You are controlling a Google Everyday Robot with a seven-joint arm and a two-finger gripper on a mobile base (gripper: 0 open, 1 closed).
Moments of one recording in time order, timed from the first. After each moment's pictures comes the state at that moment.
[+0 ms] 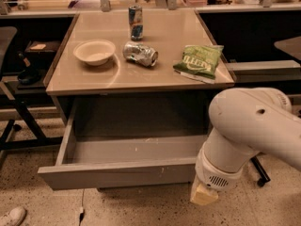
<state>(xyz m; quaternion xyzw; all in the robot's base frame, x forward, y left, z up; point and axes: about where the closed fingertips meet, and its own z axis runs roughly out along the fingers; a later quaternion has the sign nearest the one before) 0.322 -0.119 0.720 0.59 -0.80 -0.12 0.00</state>
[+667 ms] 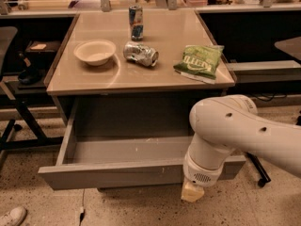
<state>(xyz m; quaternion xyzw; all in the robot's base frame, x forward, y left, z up) 0.345 -0.108 0.674 0.60 -0.79 -0.12 0.02</state>
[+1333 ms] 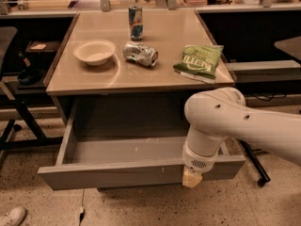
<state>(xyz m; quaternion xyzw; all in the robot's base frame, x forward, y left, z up) 0.390 -0.118 0.652 0.60 -0.79 -0.09 0.03</state>
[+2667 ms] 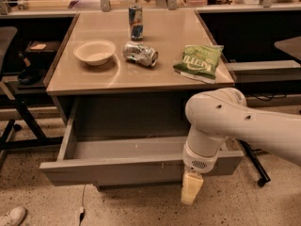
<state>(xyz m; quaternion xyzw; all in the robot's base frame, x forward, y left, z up) 0.391 -0.118 0.651 0.60 -0.79 -0.09 0.03</state>
